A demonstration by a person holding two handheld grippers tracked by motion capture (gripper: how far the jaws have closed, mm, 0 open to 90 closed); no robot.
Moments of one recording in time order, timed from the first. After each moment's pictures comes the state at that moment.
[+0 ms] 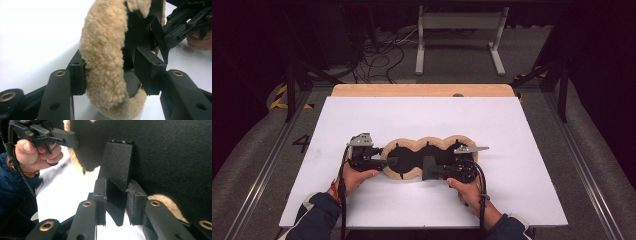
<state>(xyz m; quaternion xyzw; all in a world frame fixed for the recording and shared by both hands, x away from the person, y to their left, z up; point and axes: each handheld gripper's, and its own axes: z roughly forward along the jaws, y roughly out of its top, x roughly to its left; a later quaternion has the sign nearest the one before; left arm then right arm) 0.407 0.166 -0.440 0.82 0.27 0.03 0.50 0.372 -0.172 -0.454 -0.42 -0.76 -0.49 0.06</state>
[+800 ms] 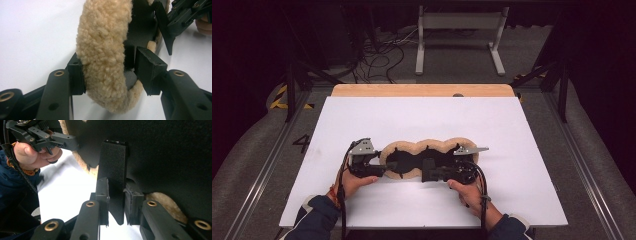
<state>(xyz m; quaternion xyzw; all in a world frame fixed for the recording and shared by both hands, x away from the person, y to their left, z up) 0.390 0.163 -0.440 0.84 0.25 0.08 0.47 0.368 -0.172 -0.453 -0.40 -0.77 -0.49 0.06</state>
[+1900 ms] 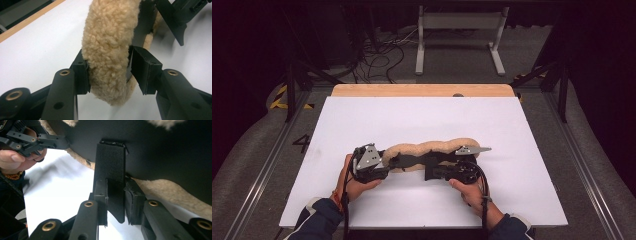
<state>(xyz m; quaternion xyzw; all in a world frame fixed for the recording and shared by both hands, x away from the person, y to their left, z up) 0.369 0.150 -0.436 0.85 0.20 0.20 0.45 0.366 -0.177 -0.449 -0.42 -0.77 -0.48 0.02</state>
